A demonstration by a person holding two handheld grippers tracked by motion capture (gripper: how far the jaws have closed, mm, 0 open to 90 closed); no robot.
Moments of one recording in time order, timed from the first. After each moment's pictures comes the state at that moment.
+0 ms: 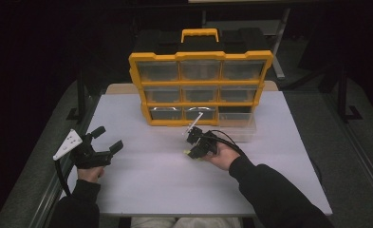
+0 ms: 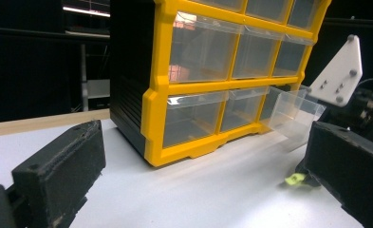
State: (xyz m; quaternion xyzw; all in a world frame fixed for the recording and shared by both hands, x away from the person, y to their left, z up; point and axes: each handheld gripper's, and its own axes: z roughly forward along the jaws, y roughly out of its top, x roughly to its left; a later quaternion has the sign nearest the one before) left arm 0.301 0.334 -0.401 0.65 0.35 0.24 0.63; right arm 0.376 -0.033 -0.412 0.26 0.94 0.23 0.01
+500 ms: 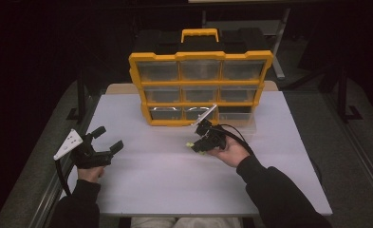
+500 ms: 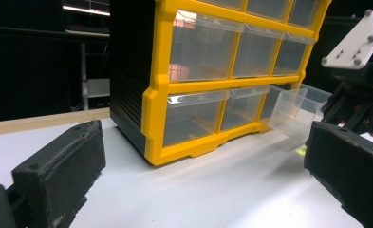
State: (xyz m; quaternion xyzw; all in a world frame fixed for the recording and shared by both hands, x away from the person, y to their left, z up) left arm 0.302 0.333 -0.401 0.65 0.35 0.24 0.63; right arm 0.376 -0.060 -0.386 0.27 0.92 0.29 0.00
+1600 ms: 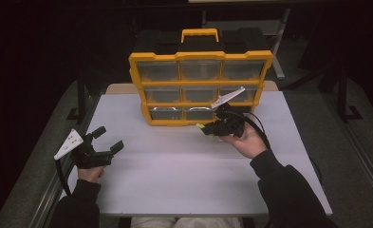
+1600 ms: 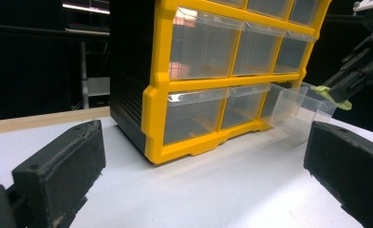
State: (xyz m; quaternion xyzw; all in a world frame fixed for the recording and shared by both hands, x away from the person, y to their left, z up) left arm 0.302 0.333 -0.402 0.65 0.35 0.24 0.63; right arm 0.378 -0.108 -0.332 0.30 0.87 0.38 0.04
